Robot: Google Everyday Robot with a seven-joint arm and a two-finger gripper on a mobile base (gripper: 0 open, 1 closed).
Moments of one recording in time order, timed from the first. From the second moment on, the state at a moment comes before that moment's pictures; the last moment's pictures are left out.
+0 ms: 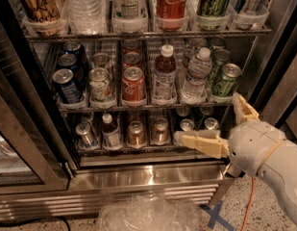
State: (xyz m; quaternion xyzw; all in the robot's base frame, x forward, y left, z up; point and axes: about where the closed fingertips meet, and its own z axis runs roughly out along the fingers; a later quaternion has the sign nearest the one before) arm 0.446 -0.138 0.887 -0.26 0.72 0.14 0.63
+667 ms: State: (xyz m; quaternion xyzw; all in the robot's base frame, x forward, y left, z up) arm 0.455 -0.145 0.883 -0.25 0.73 0.11 0.63
